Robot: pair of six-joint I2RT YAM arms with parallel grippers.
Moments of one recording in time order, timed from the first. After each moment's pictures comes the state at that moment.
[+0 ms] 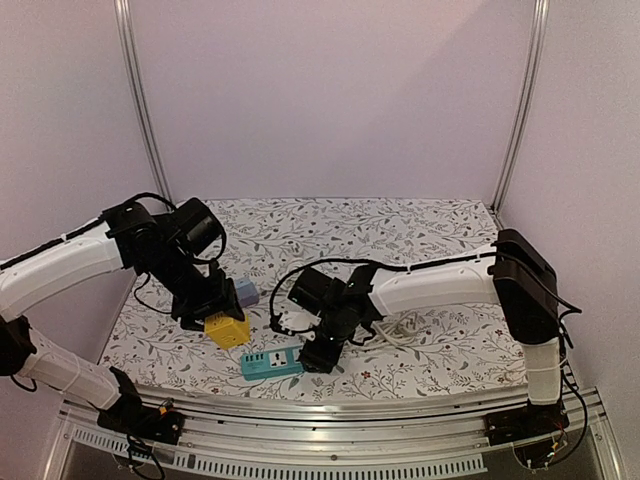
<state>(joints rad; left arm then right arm) -0.77 1.28 1.14 -1.14 0.20 -1.06 1.15 2.11 1.53 -0.61 -0.10 -0.09</state>
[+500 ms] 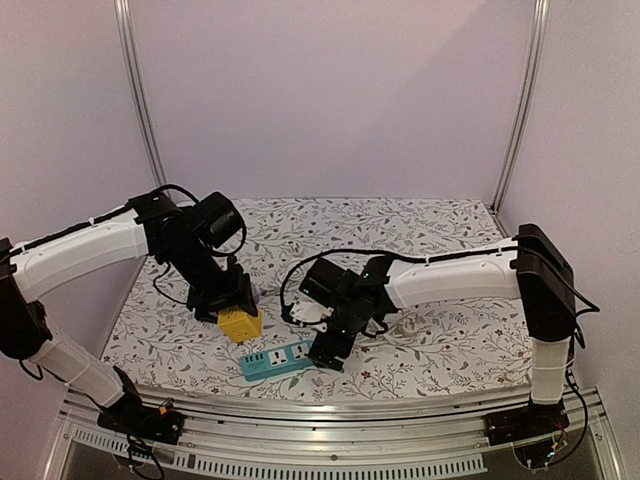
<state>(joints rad) -0.77 1.43 1.25 -1.14 0.21 -0.95 1.13 2.04 1.48 -0.65 0.00 -0.11</state>
